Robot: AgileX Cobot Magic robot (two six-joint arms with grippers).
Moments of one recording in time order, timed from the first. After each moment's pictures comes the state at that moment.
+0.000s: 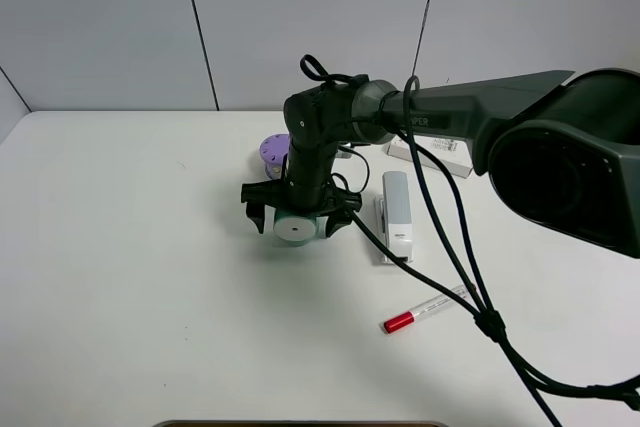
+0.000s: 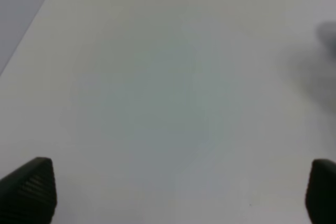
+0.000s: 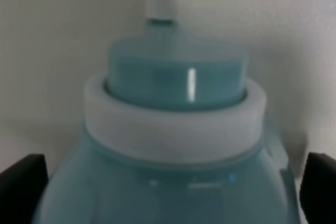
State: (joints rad) left arm -0.01 -0.01 -0.51 0.06 1.06 -0.07; right arm 0.71 2.32 -1.69 0.12 0.84 0.60
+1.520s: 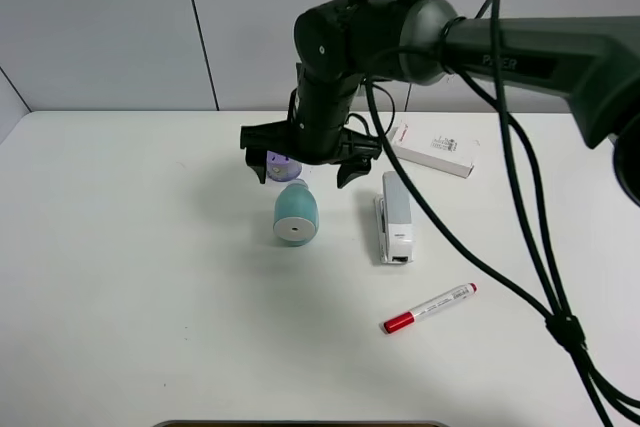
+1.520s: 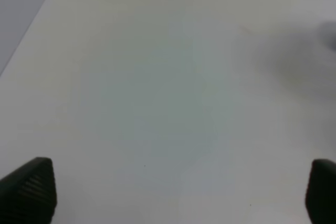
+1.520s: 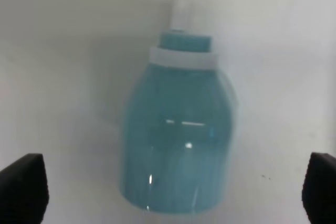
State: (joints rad) left arm -0.01 -0.01 -0.51 0.06 1.06 -0.07; right arm 0.72 2.06 -1.69 -0.01 0.97 0.65
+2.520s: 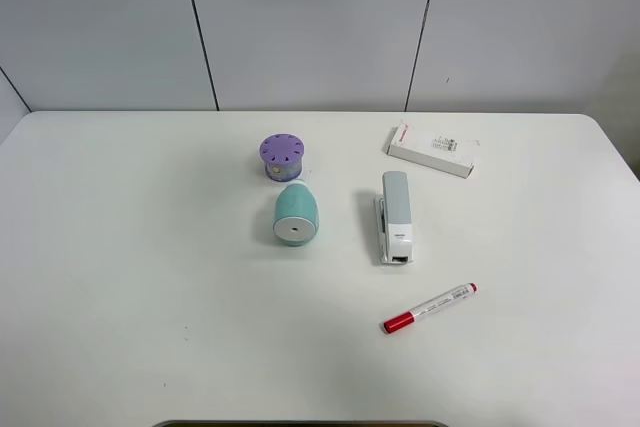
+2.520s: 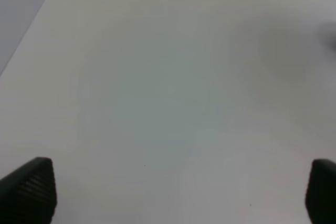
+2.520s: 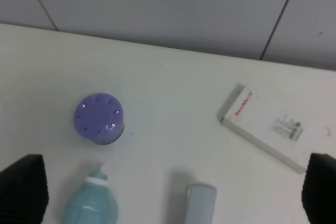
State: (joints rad) left arm -0.01 -0.01 -0.51 0.06 1.06 -0.07; right arm 0.73 1.46 -1.69 -0.41 1.10 0.54
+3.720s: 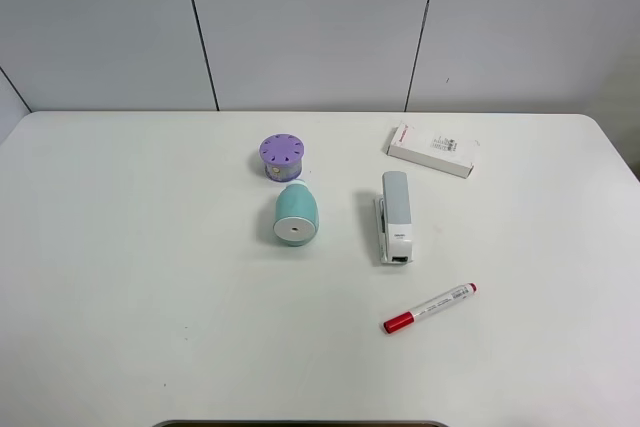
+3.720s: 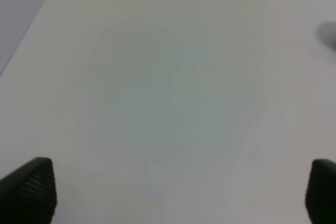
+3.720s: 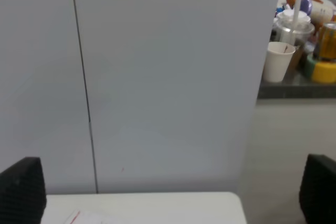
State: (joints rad) left arm -0.01 -0.01 -0.51 0.06 1.06 -0.07; right arm 0.34 0.64 -1.68 -0.37 1.23 0.08
